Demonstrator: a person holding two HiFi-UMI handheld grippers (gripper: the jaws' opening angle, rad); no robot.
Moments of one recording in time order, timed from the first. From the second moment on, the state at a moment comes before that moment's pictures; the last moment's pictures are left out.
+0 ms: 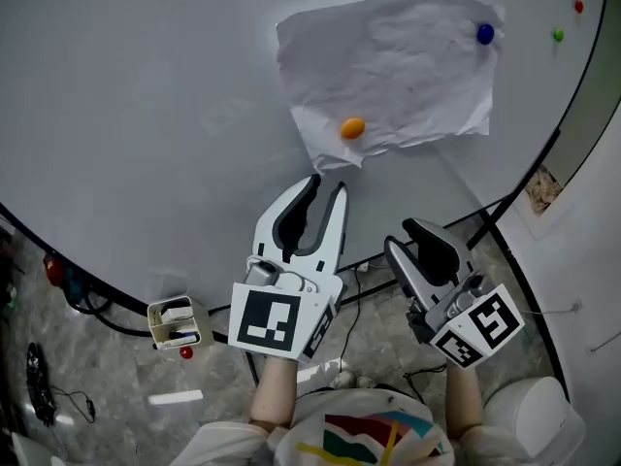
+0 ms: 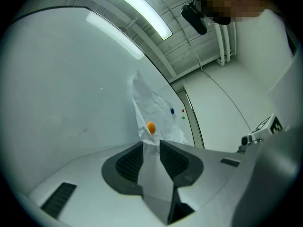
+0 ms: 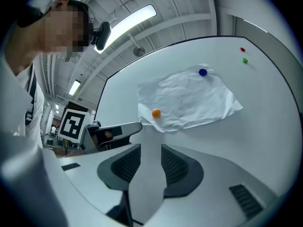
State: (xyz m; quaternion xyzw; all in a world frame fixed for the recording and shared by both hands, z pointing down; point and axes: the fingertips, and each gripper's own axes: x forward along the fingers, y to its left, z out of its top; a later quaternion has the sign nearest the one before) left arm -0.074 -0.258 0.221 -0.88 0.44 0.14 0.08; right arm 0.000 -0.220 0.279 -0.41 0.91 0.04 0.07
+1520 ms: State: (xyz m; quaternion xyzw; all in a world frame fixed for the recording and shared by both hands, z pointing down) left arm -0.087 -0.285 0.232 -0.85 0.52 0.11 0.02; right arm -0.045 -0.267 0.230 -0.36 0.89 0.28 0.00
